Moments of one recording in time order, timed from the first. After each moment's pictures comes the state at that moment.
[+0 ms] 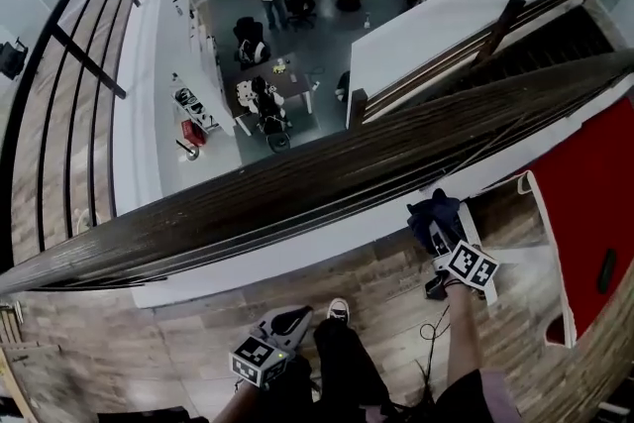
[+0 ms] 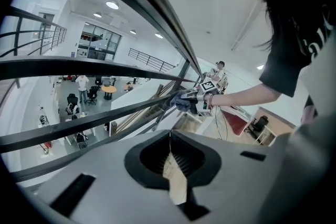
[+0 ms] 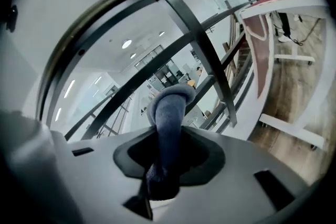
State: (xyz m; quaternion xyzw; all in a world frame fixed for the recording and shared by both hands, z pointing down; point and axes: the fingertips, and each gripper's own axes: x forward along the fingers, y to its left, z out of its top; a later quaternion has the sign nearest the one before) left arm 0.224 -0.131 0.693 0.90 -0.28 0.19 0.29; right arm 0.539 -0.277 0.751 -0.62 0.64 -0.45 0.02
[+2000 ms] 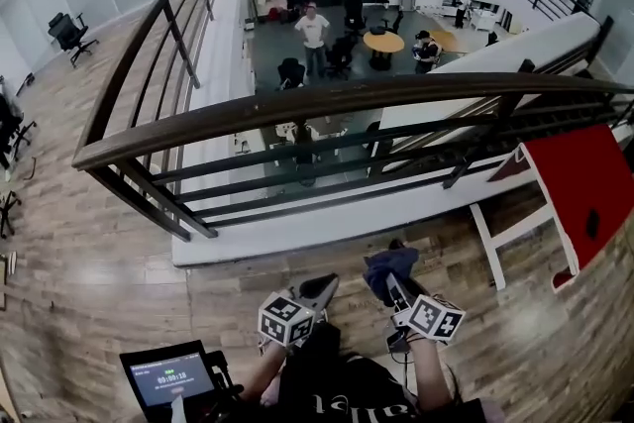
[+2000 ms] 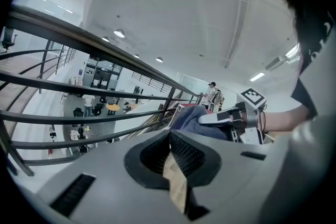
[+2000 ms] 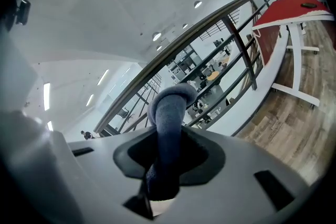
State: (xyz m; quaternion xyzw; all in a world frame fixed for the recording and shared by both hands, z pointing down) left arm -0.011 0.210 0.542 0.91 -0.32 0.09 0.24; right arm 0.119 0.203 0.550 -0.53 0.73 -0.43 0.01
